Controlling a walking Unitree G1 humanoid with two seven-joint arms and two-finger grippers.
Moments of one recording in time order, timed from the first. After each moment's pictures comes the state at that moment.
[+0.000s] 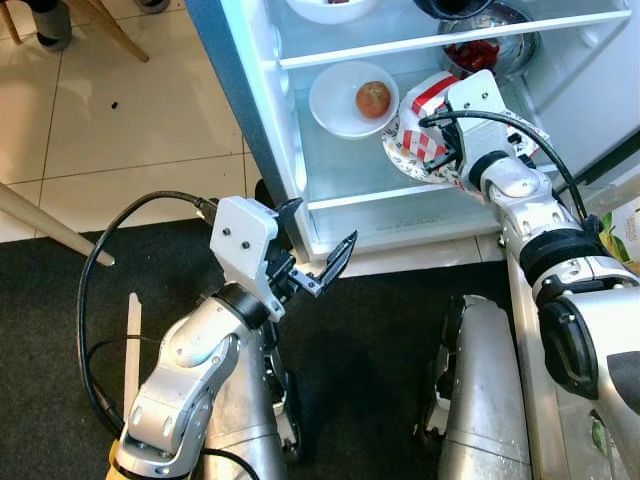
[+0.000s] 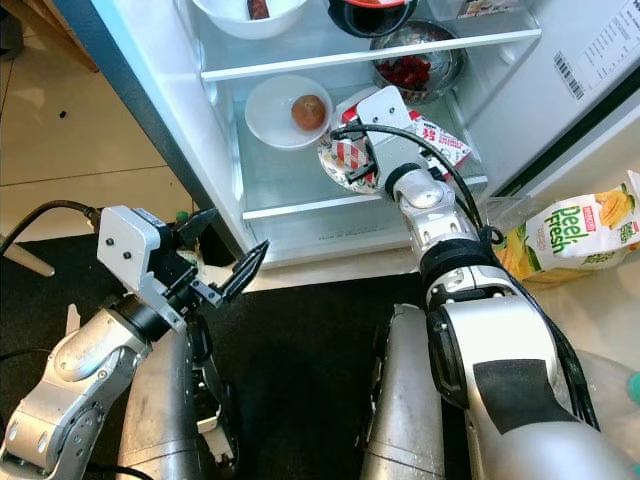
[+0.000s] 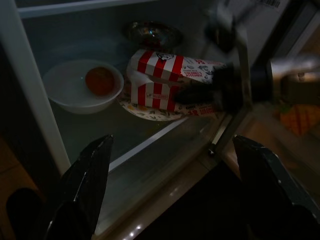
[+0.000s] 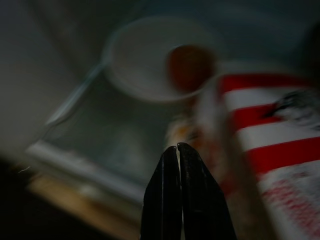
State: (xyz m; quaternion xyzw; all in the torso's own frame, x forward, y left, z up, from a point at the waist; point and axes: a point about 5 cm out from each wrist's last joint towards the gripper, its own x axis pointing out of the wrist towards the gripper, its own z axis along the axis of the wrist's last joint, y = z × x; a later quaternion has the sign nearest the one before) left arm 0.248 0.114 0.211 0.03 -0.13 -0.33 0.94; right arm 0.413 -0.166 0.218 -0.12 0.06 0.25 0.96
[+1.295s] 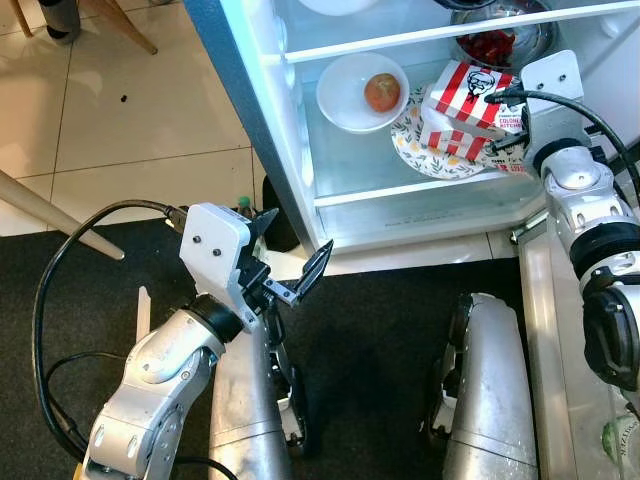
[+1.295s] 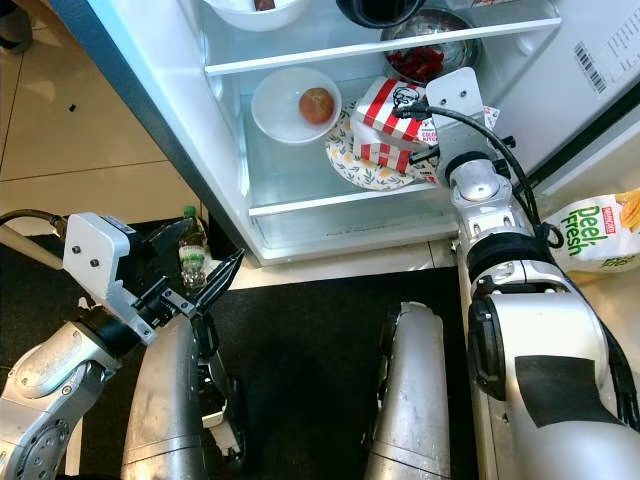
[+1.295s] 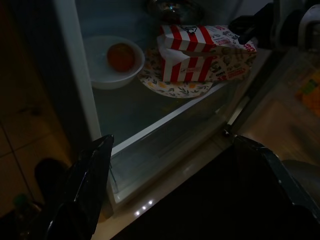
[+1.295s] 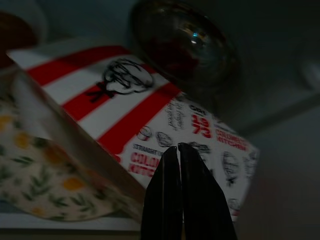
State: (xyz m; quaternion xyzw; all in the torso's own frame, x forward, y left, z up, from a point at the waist) left arm 0.234 0.133 0.211 0.04 -0.10 -0.31 0.95; right arm 0.417 -0.231 0.249 -0.18 0.02 -0.05 0.98
